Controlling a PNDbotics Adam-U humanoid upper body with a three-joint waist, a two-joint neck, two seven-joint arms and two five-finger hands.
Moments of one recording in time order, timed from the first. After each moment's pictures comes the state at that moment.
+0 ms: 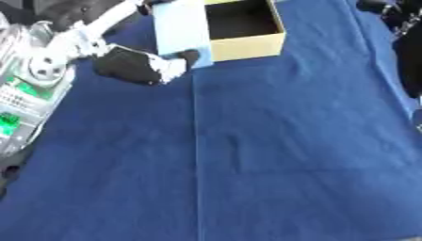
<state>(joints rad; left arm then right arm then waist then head) -0.98 0.45 -0.36 -1.72 -0.59 0.20 -0.36 -0.37 -0.64 0.04 -1.98 -0.43 -0.21 -0.20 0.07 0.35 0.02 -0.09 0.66</state>
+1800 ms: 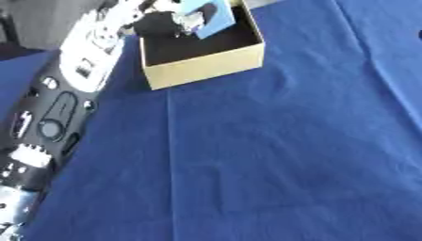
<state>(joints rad) -1.29 0.35 -0.12 -1.02 -0.53 -0.25 -0.26 -0.50 -0.67 0.08 -1.98 -0.43 -0.22 -0.16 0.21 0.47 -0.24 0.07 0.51</state>
